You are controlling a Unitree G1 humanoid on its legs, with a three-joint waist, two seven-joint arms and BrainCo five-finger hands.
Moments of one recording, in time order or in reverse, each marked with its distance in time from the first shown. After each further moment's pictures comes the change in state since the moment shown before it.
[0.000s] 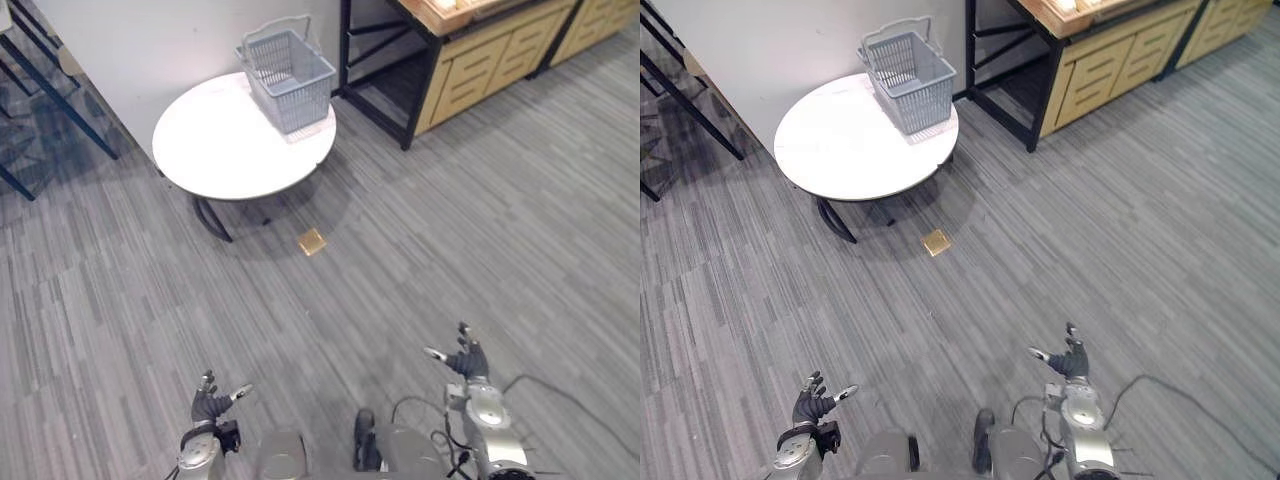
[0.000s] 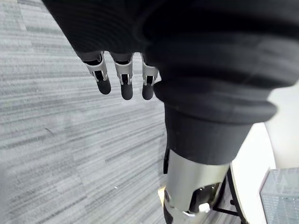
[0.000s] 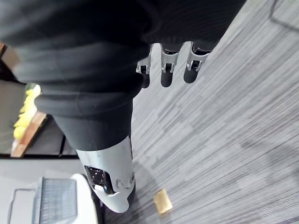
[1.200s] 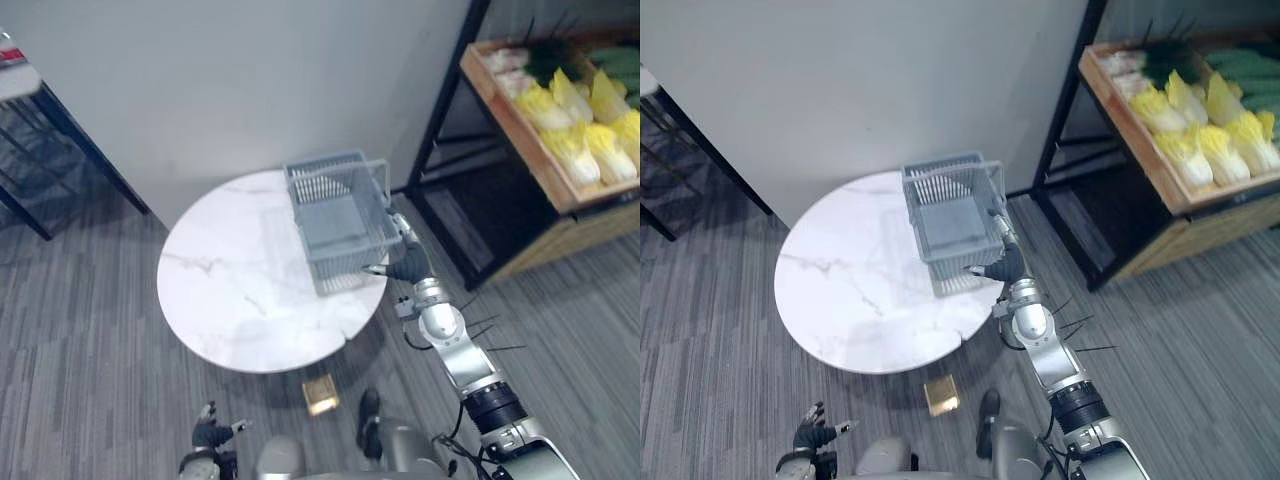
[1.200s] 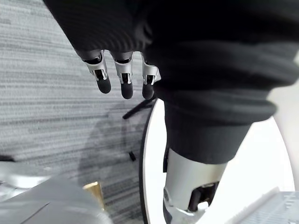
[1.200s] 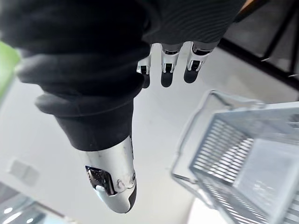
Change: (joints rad) left arm -0.007 0.078 -0.090 0.148 0.075 0.014 0.002; right arm -0.454 -0.134 0.414 -0.218 -0.306 -0.007 -0.035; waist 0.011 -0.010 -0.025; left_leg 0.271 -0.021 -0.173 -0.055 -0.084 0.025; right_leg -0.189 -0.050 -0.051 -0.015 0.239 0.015
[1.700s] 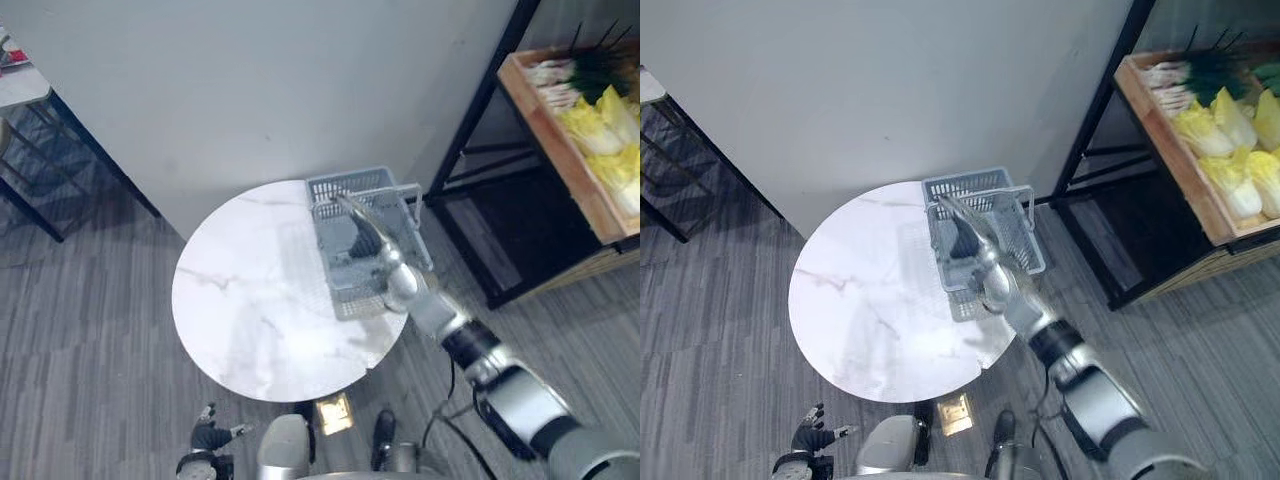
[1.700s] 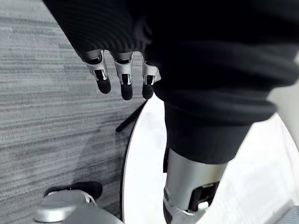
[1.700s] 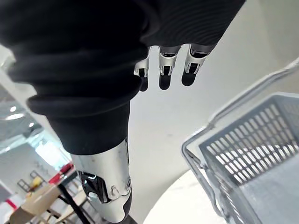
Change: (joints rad) left arm -0.056 0.081 0.005 0.007 0.015 -0.010 0.015; right arm -0.587 -0.073 0.219 0.520 -0.197 0.021 0.003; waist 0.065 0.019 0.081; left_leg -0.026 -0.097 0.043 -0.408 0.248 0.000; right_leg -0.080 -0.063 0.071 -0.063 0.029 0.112
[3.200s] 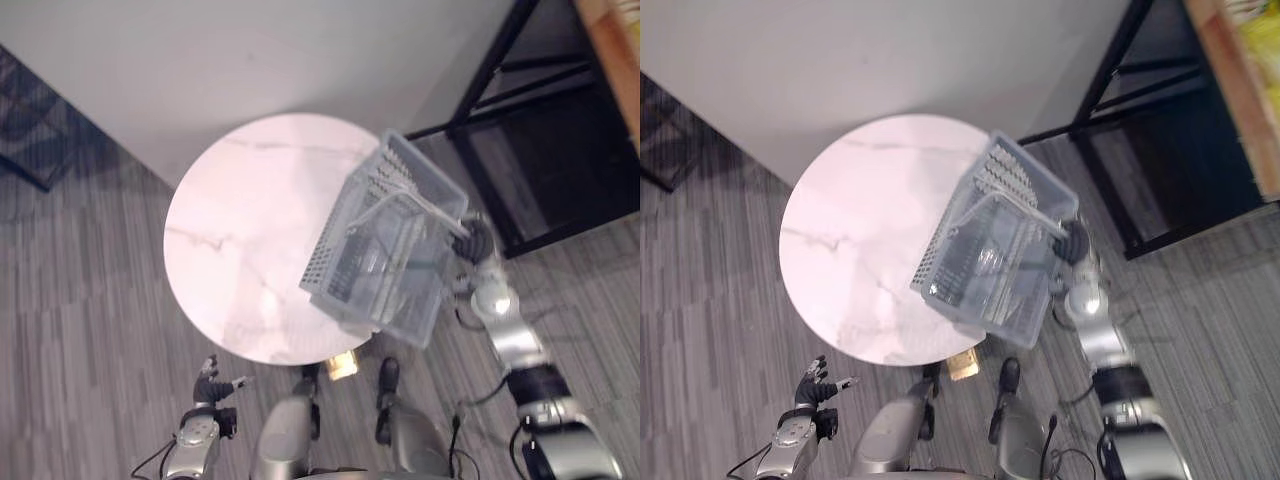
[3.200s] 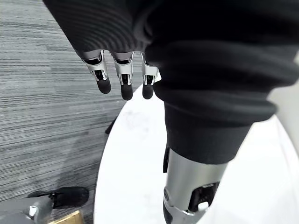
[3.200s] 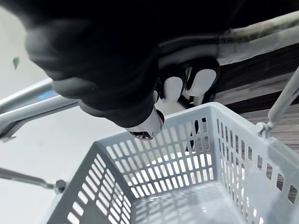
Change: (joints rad) left arm 0.002 -0.051 0.041 -0.088 -0.048 0.008 0.000; right arm 0.942 -0.021 -0.612 -0.510 0.332 0.064 -0.040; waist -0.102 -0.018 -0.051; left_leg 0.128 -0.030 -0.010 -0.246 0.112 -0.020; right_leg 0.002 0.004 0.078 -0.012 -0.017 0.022
